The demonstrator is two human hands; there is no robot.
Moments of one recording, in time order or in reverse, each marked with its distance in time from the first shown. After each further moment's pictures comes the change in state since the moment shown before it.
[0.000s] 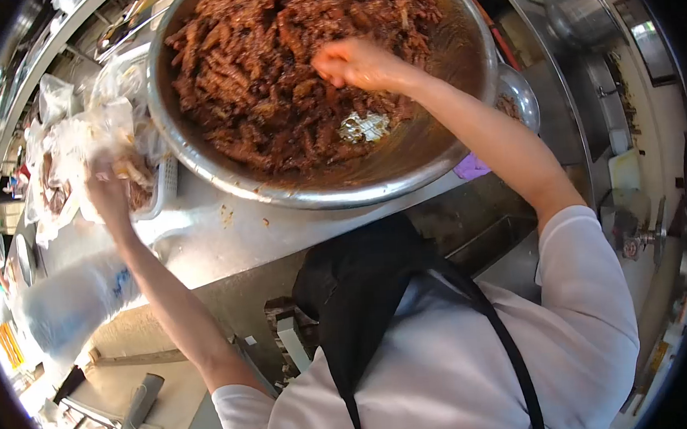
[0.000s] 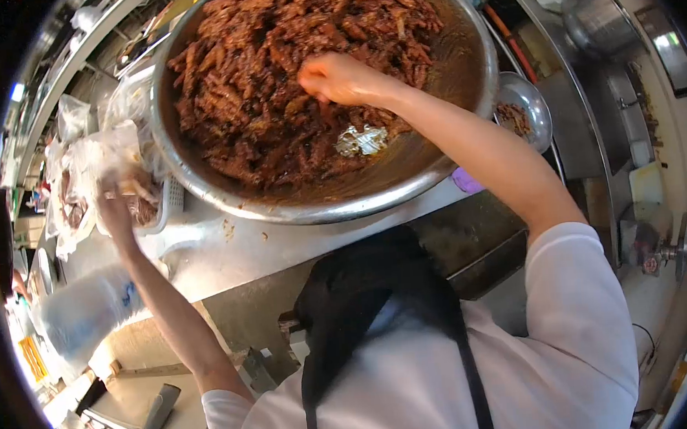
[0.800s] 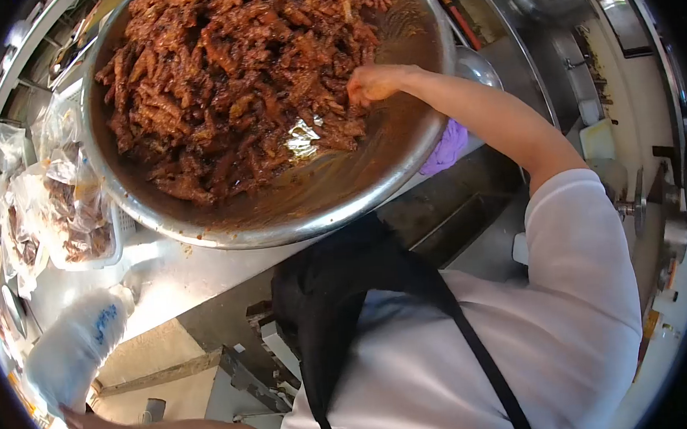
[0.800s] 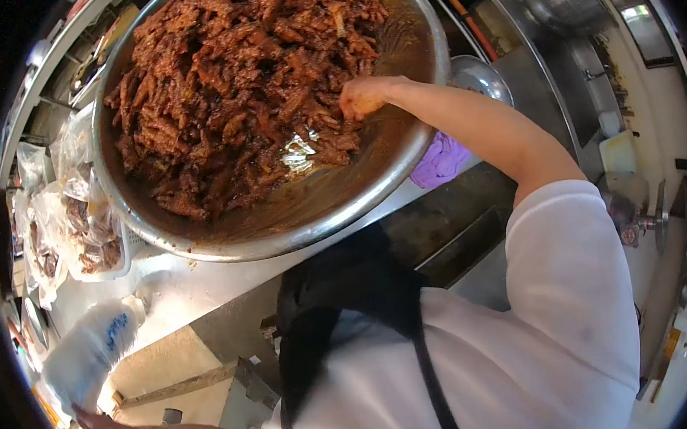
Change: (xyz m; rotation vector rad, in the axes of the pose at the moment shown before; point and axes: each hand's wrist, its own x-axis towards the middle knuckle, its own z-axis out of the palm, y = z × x) left_hand -0.144 -0.032 -0.272 0.894 0.690 -0.504; right_hand -0.051 0.140 -0.058 -0.371 -0.478 0.357
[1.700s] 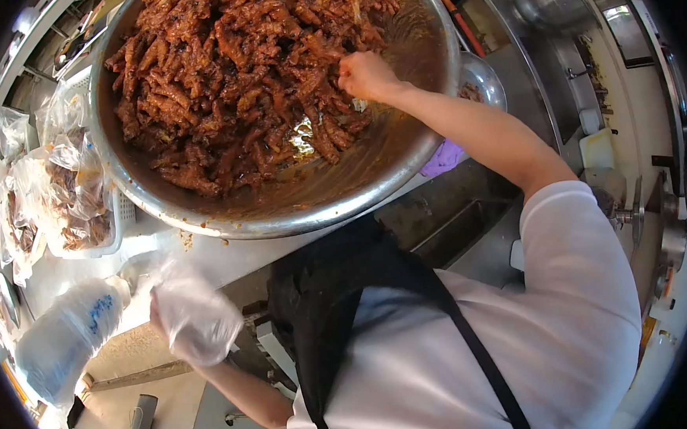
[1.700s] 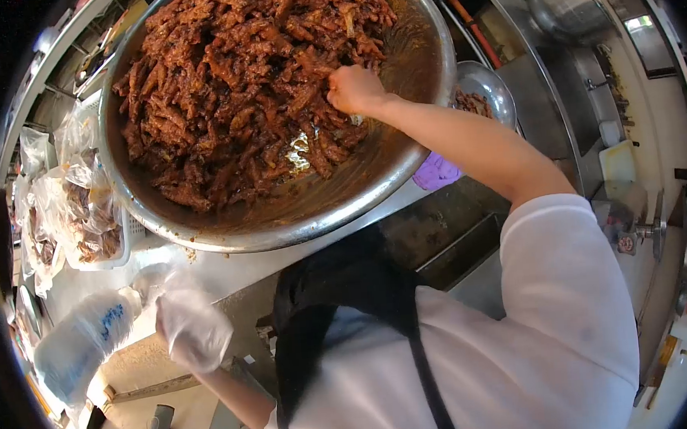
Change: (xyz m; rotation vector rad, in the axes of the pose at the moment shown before) left_hand -0.275 0.123 0.030 -1.155 -1.119 -0.270; right_hand -0.005 -0.054 0.014 -0.047 0.741 0.108
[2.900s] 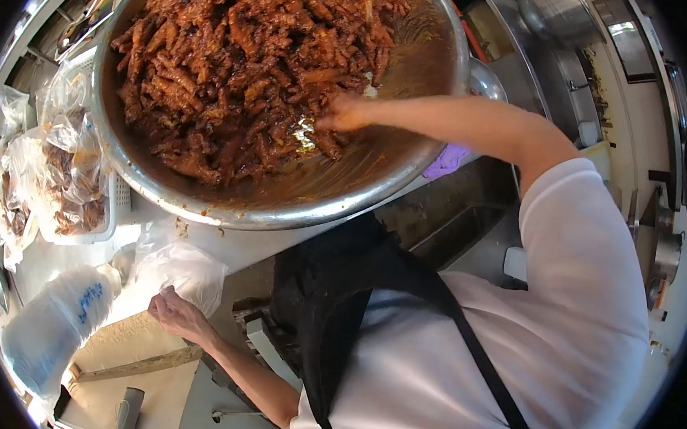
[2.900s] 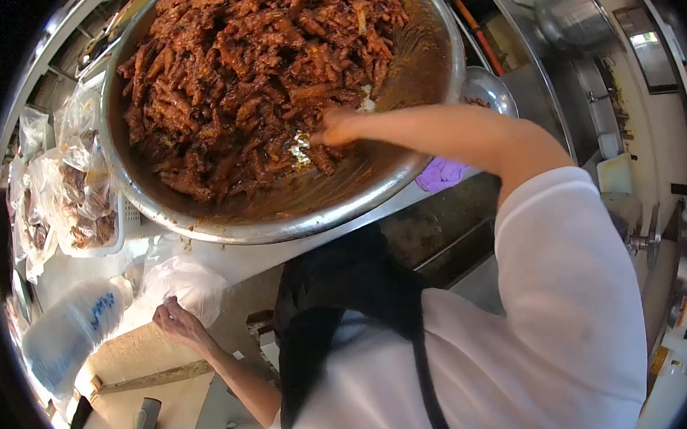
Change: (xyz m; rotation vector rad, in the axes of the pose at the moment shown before) left_hand -0.010 -0.040 0.012 0.773 0.359 0.252; right_hand -0.002 -0.018 0.061 -0.047 -0.704 -0.044
